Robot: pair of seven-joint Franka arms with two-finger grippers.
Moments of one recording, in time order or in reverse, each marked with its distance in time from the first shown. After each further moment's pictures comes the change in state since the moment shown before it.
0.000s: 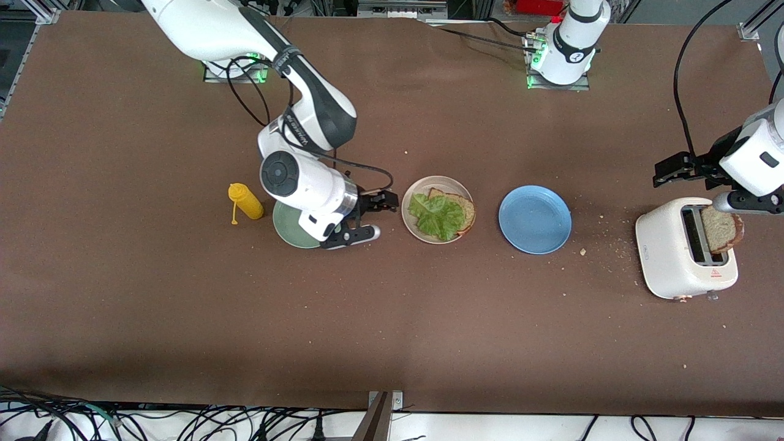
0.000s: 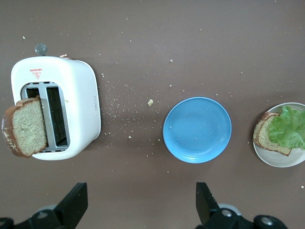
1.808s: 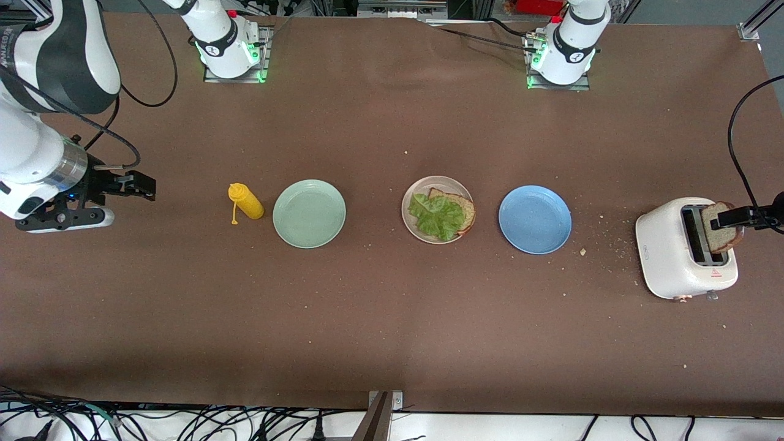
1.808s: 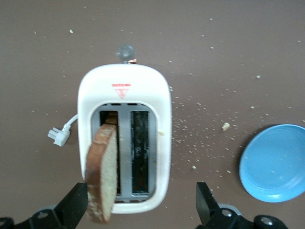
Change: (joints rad) left arm 0.306 0.245 0.010 -0.005 0.010 0.245 0.255; right arm -0.316 -0.423 -0.232 -0.122 -0.352 -0.382 -0.325
